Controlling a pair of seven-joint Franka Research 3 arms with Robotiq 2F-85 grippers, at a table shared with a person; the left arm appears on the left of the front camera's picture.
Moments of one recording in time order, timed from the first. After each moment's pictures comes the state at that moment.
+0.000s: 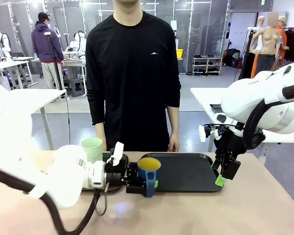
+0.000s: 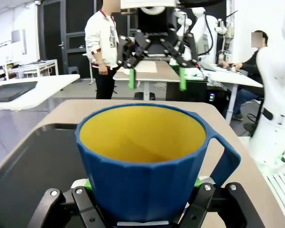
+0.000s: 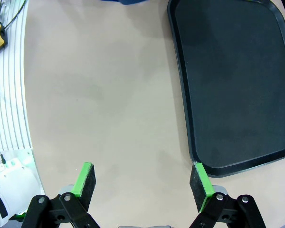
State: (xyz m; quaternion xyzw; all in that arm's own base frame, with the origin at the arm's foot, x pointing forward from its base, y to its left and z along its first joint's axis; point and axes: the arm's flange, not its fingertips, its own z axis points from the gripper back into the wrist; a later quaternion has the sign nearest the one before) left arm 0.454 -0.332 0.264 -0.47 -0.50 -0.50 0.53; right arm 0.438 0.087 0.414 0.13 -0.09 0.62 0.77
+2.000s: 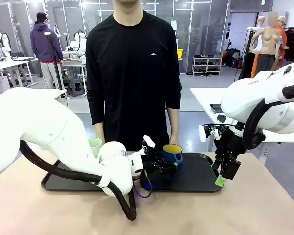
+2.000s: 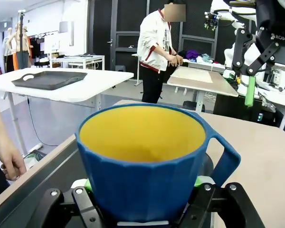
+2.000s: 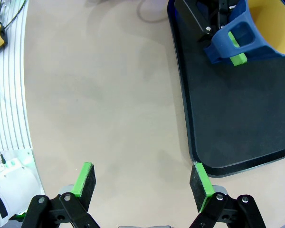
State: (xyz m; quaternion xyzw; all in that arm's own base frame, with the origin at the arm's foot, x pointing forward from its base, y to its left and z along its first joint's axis) left arm 0.546 -0.428 0.230 -0.42 -0.55 -0.41 0.59; right arm 0.438 0.087 0.414 0.13 -0.09 0.62 0.77
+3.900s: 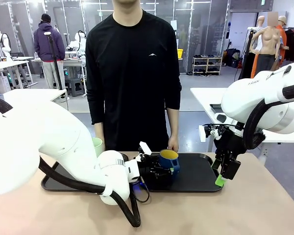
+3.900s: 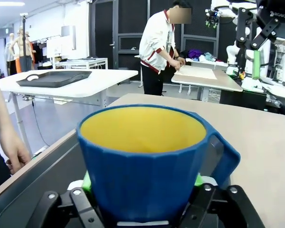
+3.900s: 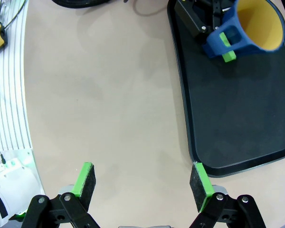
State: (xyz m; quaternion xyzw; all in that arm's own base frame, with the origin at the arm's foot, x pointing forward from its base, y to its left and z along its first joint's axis) left arm 0.553 -0.415 0.196 -0.41 -0.57 -0.42 0.58; right arm 0.438 0.087 0.414 0.13 -0.09 0.62 0.77
